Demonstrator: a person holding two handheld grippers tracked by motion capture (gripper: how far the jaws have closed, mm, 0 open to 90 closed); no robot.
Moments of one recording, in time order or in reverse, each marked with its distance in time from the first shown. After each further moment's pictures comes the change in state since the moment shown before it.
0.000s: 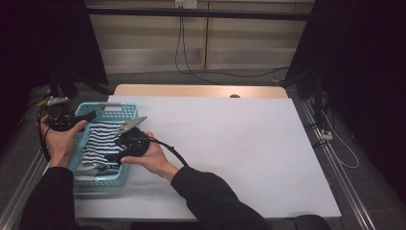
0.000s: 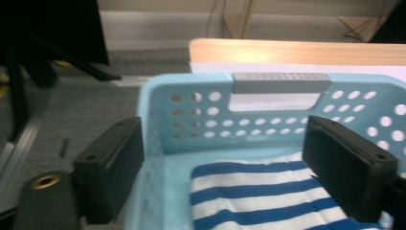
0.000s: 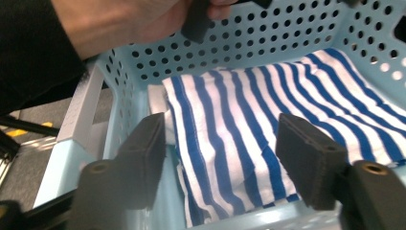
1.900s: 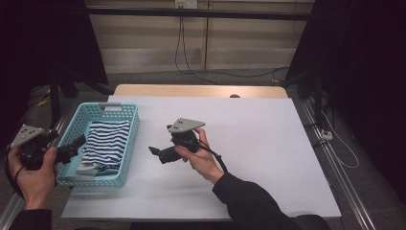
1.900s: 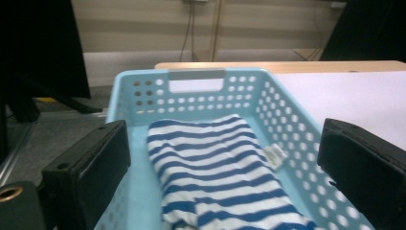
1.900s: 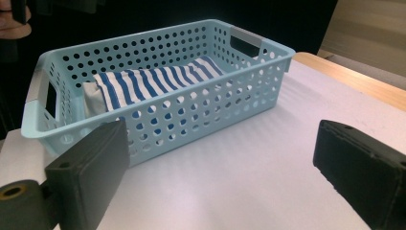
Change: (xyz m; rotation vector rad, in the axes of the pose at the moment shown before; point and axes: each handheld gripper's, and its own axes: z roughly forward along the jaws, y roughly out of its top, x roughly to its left) left arm -0.044 -0.047 -0.126 -0.167 -0.104 0.049; right arm -0.006 -0.053 -0.127 -0.164 -0.309 0.059
